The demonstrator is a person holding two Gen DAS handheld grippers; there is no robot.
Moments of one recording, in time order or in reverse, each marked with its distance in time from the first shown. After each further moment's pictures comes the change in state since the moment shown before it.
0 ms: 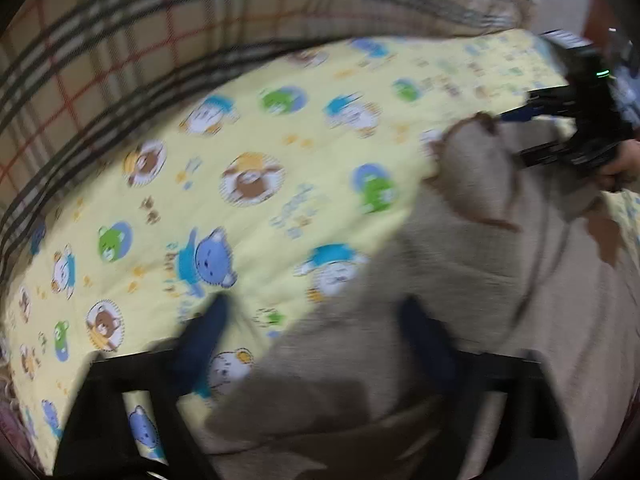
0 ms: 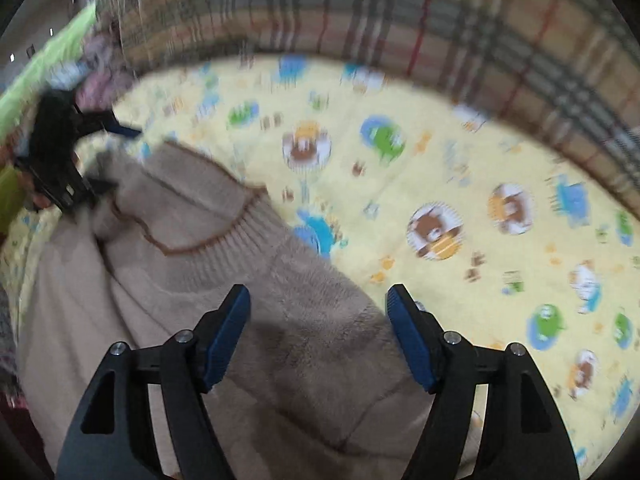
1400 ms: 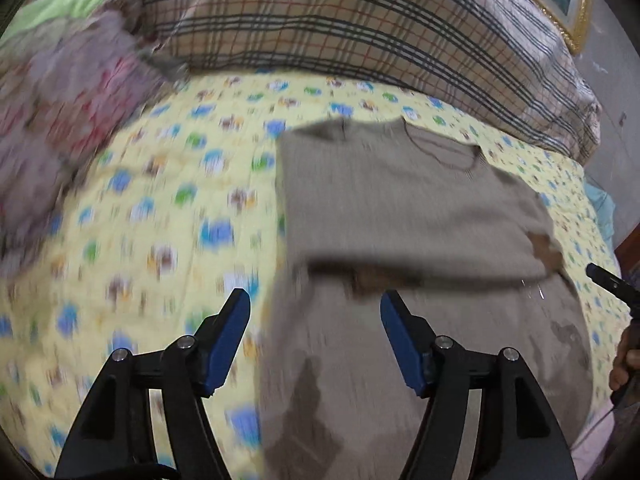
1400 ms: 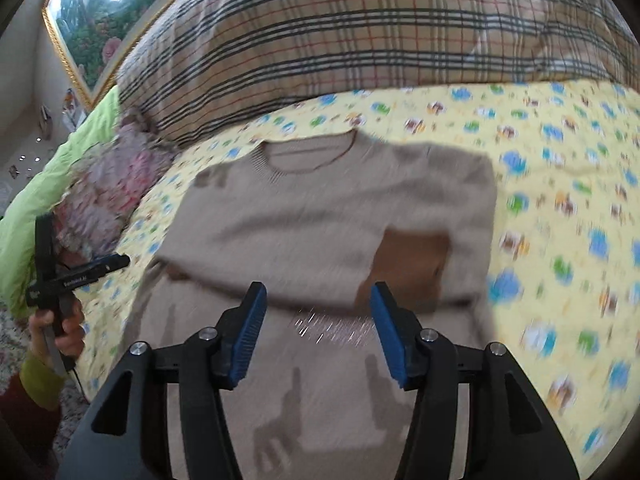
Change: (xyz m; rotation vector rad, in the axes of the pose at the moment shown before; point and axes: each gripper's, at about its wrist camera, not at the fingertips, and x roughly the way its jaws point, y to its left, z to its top) left arm -0.177 -0.112 -0.225 -0.640 -0.199 0.228; right arm -0.159 0.140 -0.170 0.397 -0.295 -0.002
